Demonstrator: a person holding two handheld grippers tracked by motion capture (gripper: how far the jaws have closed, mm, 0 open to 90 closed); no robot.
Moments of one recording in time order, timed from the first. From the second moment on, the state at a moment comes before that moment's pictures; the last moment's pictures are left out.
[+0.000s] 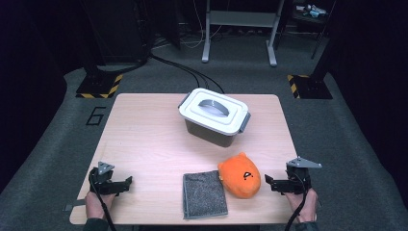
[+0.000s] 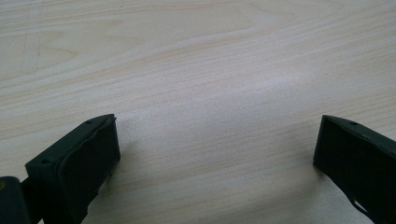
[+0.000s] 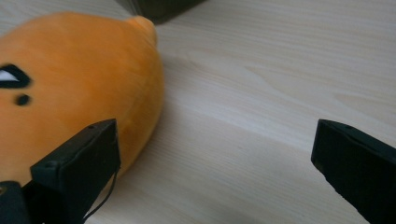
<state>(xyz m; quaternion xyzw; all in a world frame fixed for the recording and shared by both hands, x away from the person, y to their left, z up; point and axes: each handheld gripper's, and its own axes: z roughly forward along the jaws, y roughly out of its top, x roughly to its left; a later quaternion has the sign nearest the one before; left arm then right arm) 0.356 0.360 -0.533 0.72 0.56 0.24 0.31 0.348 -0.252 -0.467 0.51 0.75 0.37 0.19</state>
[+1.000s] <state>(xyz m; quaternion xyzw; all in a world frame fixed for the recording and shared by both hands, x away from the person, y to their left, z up) 0.356 0.360 -0.533 0.72 0.56 0.24 0.31 0.354 -0.168 -0.452 0.43 0.82 0.36 0.13</state>
